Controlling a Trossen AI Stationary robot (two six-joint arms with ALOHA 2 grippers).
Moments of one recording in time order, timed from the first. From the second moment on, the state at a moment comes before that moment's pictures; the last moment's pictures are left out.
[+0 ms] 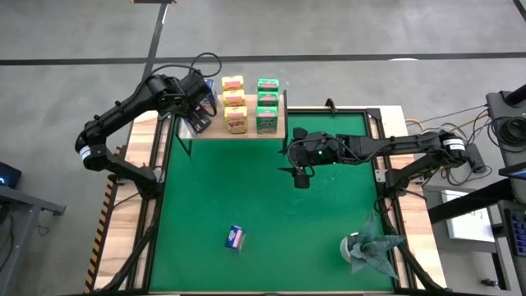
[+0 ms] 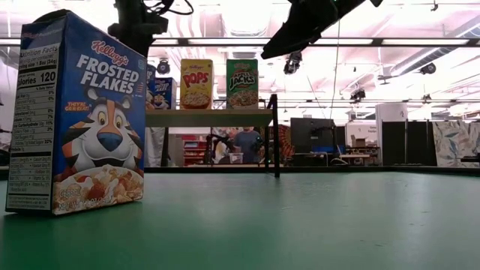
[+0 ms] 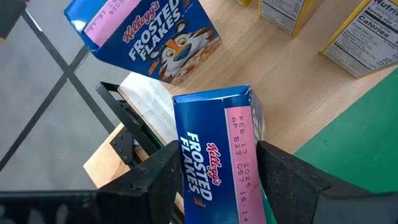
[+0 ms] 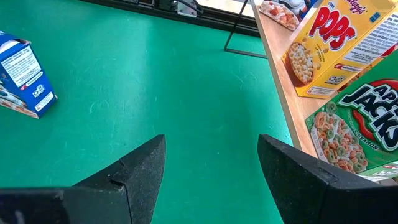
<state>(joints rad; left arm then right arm) 0.59 1.41 1.61 -1.43 -0.38 -0.12 -0.06 1.38 1.08 -0.24 0.05 -0.23</state>
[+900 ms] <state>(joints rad) 0.60 1.37 1.61 -1.26 -0.24 0.68 -0.06 1.38 1.08 -0.26 0.05 -0.23</state>
